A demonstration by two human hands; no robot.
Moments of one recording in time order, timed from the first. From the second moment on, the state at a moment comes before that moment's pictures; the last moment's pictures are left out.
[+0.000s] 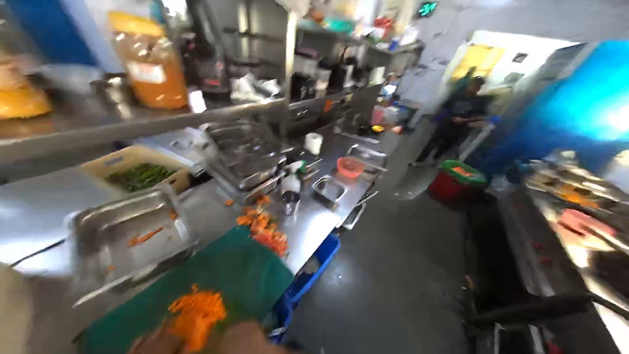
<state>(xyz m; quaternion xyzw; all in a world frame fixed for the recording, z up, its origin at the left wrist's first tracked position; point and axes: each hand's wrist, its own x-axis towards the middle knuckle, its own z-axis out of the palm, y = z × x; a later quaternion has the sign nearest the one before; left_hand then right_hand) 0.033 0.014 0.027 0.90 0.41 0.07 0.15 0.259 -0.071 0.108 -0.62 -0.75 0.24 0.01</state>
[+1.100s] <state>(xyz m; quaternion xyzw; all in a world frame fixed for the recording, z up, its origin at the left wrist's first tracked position) 0.056 -0.026 -0.009 0.83 0.54 0.04 0.15 0.366 -0.090 0.037 -0.67 -0.67 0.32 0.02</state>
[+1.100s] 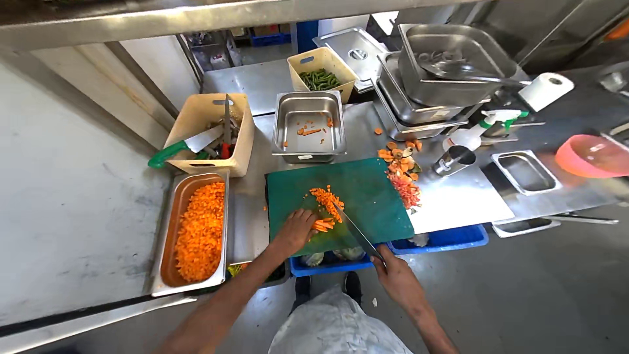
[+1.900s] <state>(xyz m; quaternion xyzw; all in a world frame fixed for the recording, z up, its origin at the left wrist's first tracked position) 0.090 -0.039 -0.005 0.63 0.72 0.21 0.22 0.295 -0.044 0.070 -0.63 -0.72 0.27 -0.14</state>
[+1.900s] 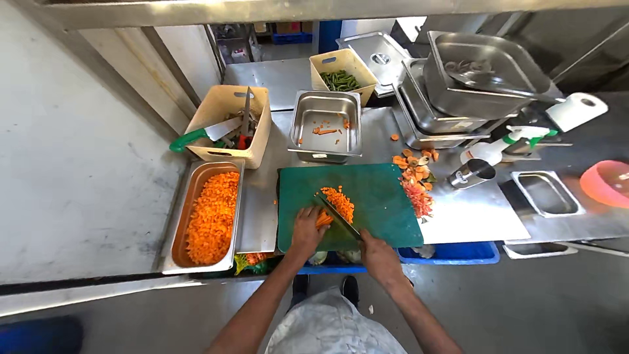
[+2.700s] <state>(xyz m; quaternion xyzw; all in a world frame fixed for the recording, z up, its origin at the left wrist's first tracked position) 0.098 -0.042 -0.015 0.61 0.69 0.32 0.23 0.287 -0.033 0.073 -0.61 -0.72 0.29 -0.17</state>
